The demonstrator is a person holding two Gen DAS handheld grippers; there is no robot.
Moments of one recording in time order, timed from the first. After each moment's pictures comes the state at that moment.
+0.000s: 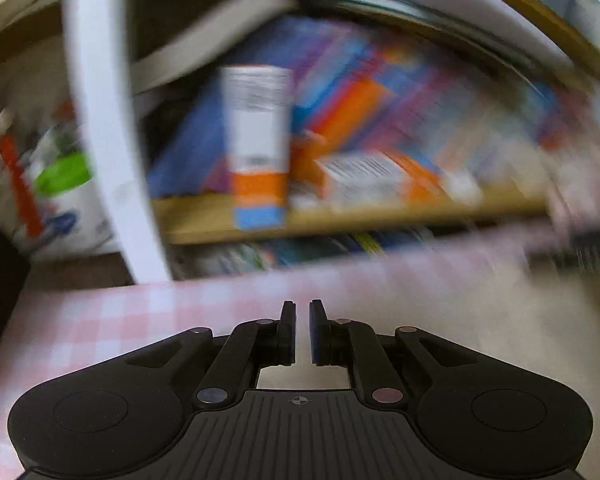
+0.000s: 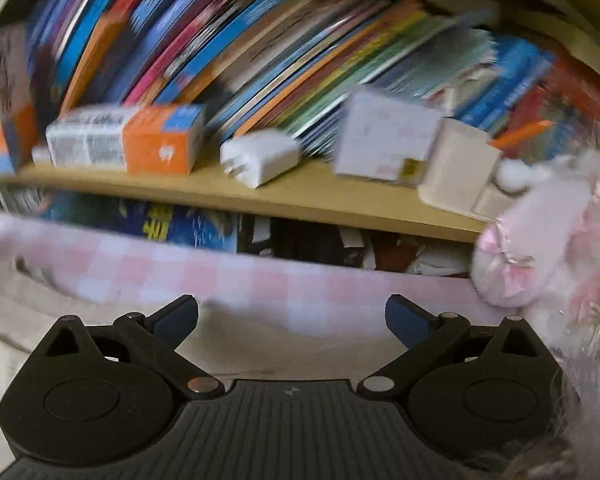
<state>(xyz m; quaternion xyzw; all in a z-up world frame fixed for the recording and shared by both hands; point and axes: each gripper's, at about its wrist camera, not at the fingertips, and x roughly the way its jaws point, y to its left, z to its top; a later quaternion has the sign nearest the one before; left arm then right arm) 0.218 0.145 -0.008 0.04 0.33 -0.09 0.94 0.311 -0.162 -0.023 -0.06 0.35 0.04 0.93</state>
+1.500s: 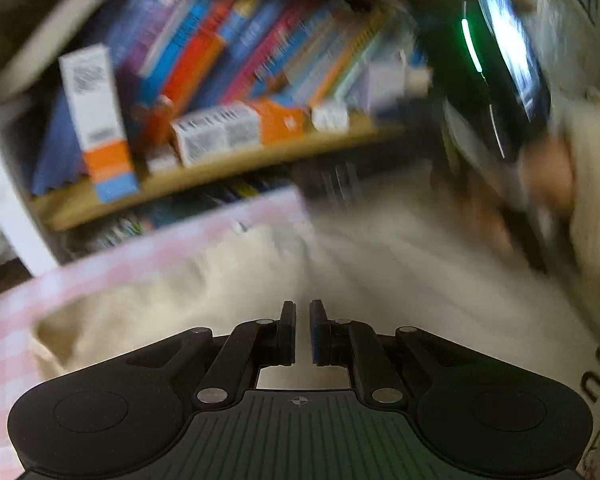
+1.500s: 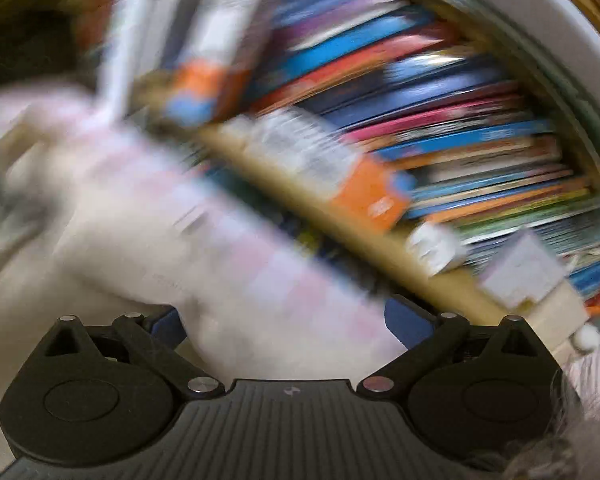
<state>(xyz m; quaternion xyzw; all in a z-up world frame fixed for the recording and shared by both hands) 0.210 0.078 -0.030 0.08 0.37 -0.19 0.90 0.292 -0.025 -0.040 -0.20 0.26 0.14 0.93</state>
